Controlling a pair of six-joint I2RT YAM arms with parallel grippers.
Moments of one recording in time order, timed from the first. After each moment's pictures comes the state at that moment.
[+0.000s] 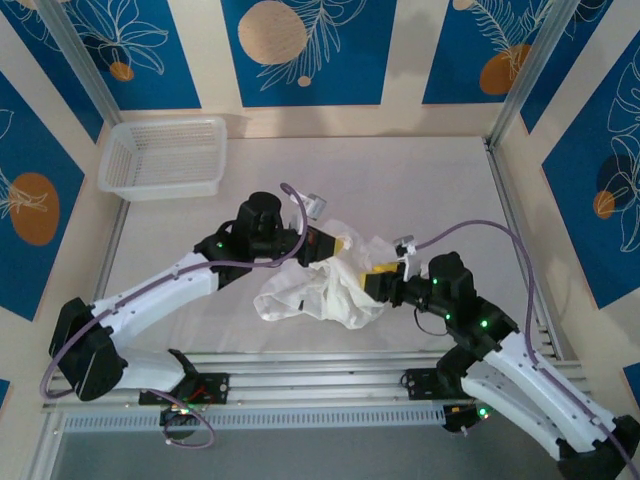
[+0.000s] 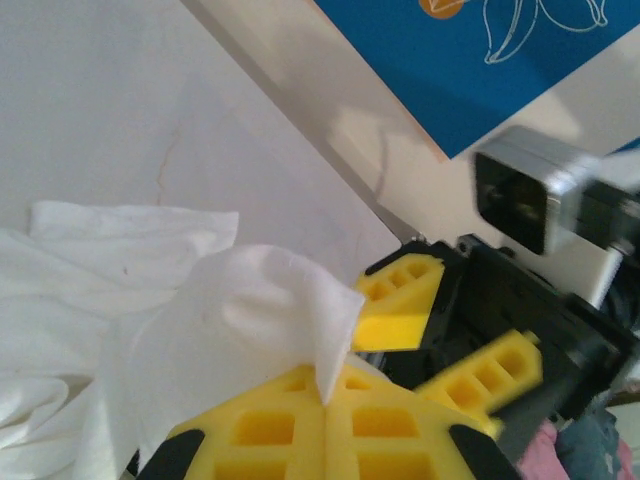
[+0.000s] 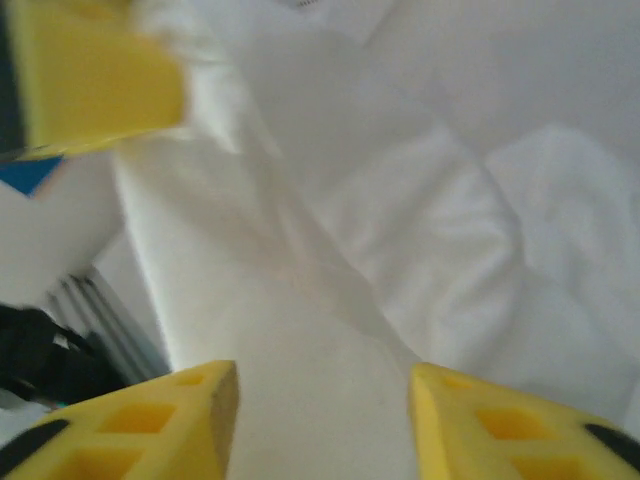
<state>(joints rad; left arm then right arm) -0.78 1.32 1.03 -0.11 0.56 -0.51 0.69 0.55 0.53 -0.36 -0.19 0.40</state>
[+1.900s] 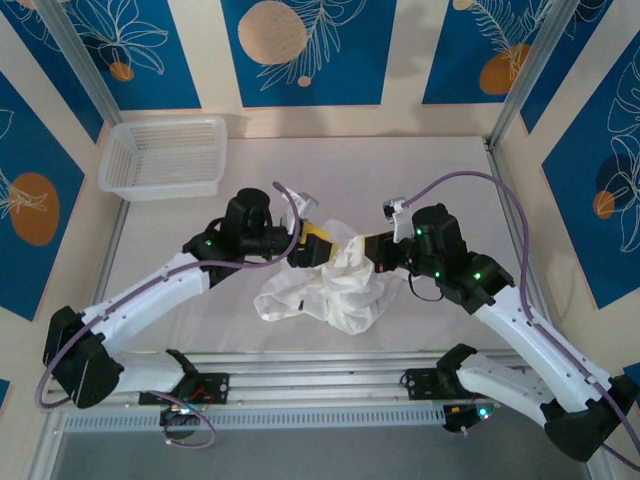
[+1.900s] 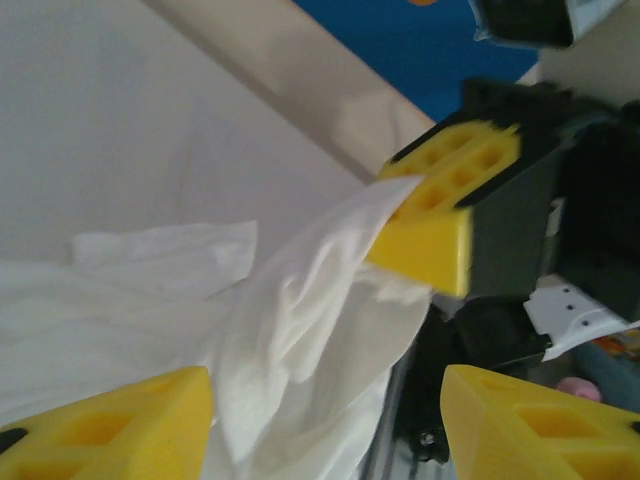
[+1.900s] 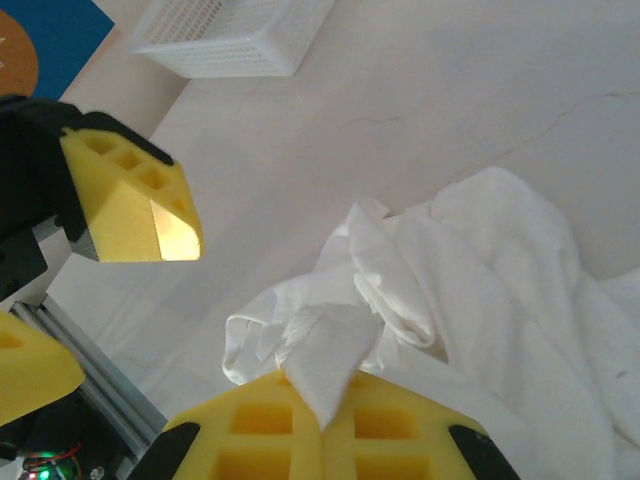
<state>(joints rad) -0.72 1.29 1.06 -0.17 0.62 -0.33 0.62 0.89 0.95 -0.60 -0.19 0.42</state>
